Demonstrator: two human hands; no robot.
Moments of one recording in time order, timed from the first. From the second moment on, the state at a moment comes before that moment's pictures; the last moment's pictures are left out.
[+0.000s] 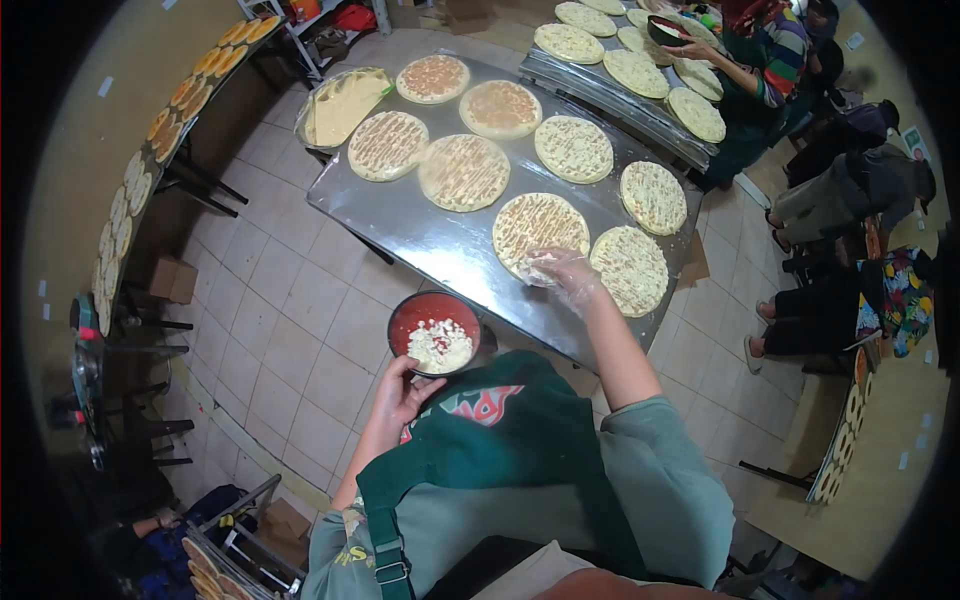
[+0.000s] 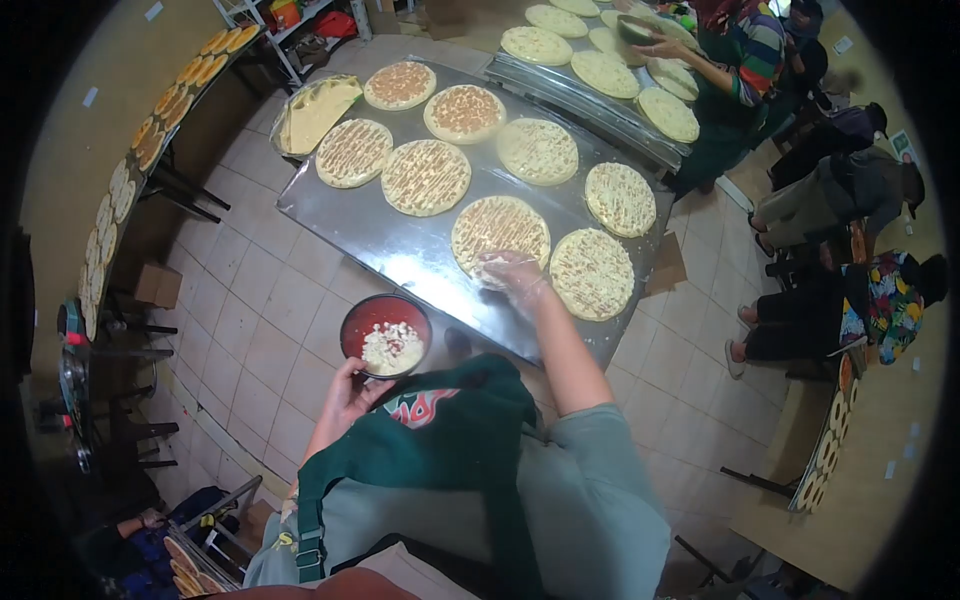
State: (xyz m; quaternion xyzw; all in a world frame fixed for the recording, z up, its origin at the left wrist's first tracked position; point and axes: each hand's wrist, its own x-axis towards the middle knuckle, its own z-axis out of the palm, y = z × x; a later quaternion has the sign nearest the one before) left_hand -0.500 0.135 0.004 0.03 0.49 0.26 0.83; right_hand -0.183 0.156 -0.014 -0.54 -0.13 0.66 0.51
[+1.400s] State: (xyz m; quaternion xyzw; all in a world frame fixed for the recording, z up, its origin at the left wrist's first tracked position) left_hand -0.474 0.212 -0.003 0.00 0.52 0.28 0.81; right_hand -0.090 0.232 -0.065 -0.79 -0.47 0.35 0.17
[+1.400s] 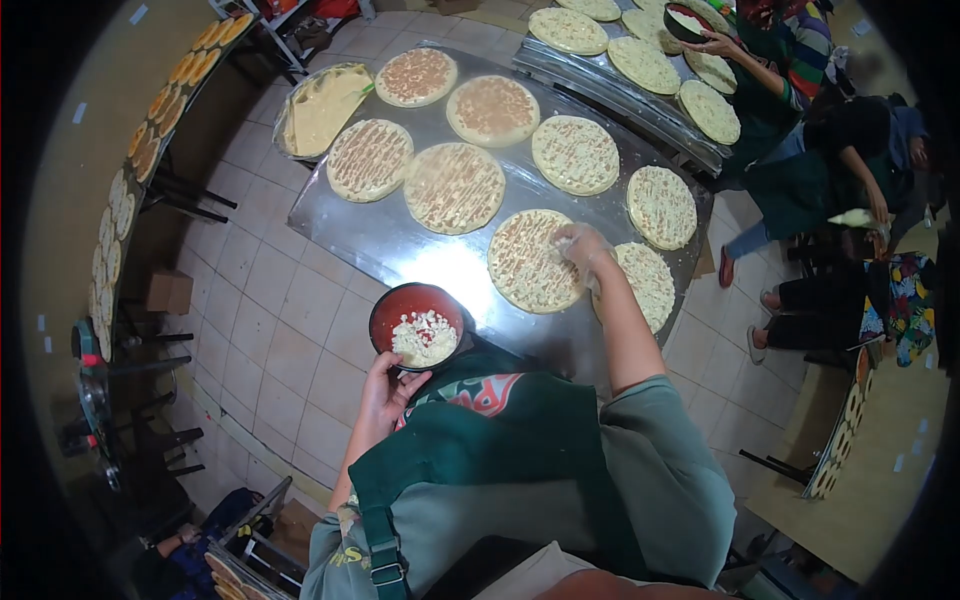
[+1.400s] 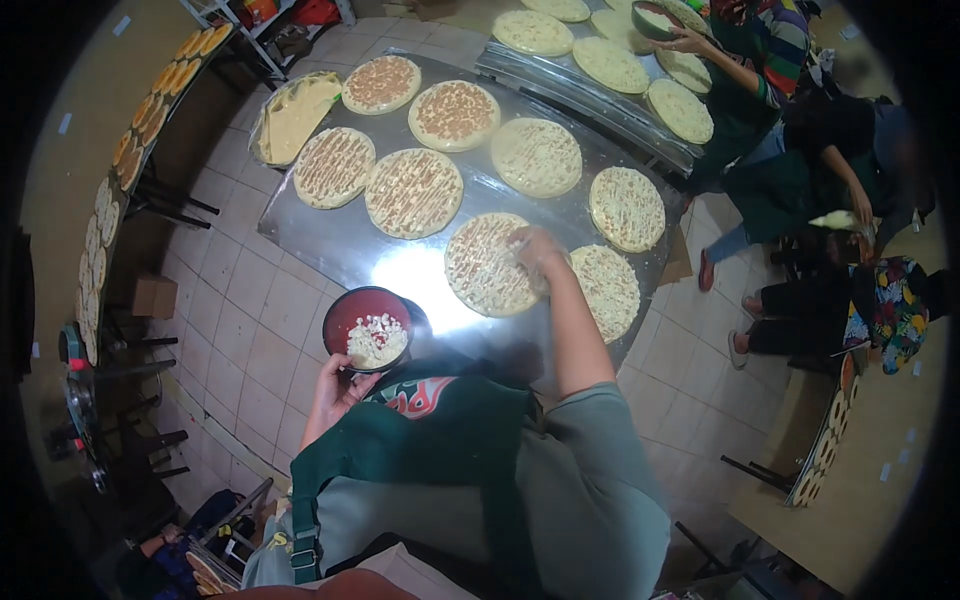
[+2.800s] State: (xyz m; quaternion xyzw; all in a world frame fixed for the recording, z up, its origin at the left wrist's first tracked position) left_hand -0.411 0.337 0.009 0.34 0.44 0.06 0.83; right_hand -0.282 0.278 -0.025 -0.71 -0.58 0.31 0.25
